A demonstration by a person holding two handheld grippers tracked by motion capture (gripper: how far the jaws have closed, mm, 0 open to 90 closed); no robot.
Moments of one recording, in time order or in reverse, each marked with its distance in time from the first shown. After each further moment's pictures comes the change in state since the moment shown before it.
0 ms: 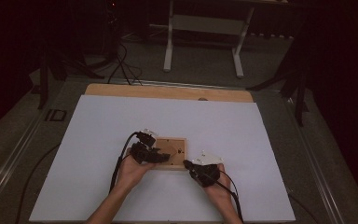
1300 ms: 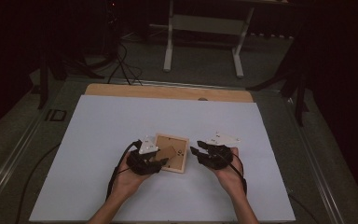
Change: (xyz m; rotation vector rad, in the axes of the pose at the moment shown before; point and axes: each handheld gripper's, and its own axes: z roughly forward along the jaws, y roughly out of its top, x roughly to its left) left arm -0.024 -0.033 -0.015 -0.182 0.140 0.307; right arm -0.041 0.046 -0.030 -0.045 -0.014 0.060
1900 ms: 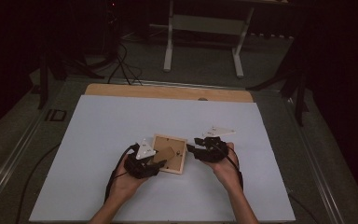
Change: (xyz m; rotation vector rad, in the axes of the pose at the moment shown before) left arm -0.003 -0.008 -0.005 -0.027 0.020 0.014; right arm -0.011 0.006 0.021 0.059 0.064 0.084
